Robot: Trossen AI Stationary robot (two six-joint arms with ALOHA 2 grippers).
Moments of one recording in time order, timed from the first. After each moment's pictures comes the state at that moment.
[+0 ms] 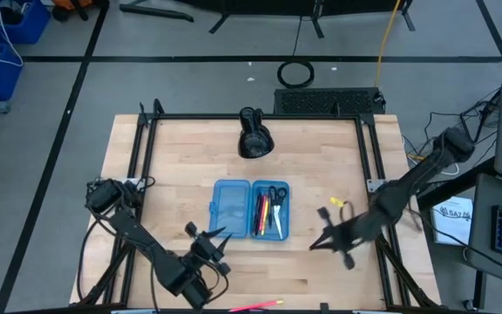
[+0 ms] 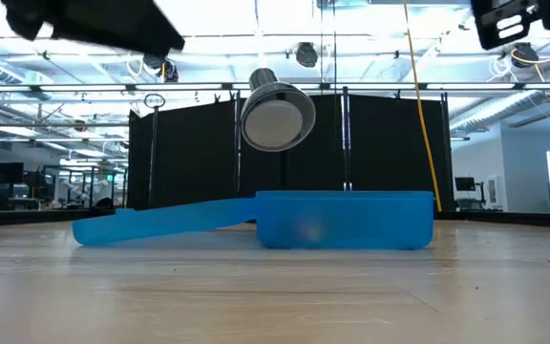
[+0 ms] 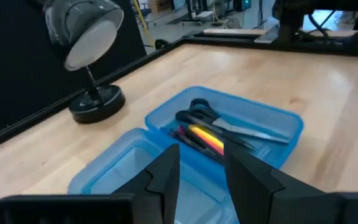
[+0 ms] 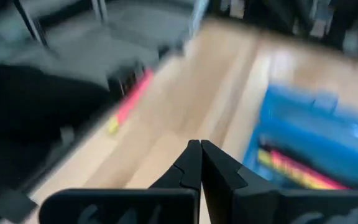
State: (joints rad) left arm -0.79 1.96 1.37 -0.95 -1.27 -1.39; right arm 0.70 1.06 0.52 0.08 0.27 0.06
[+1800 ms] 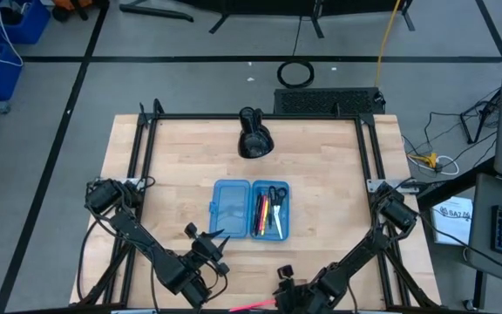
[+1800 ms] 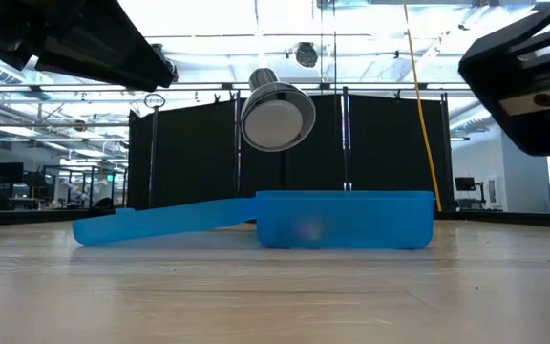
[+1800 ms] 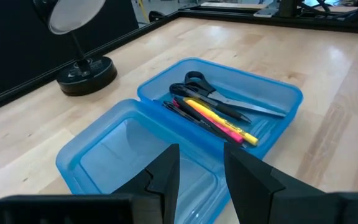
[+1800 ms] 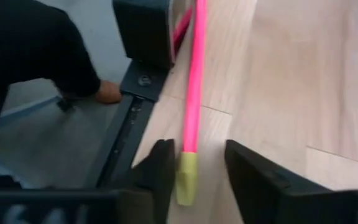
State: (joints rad) left arm -0.79 1.96 1.31 -0.88 -1.17 -1.41; right arm 0.82 2.15 1.30 -0.19 0.38 0.39
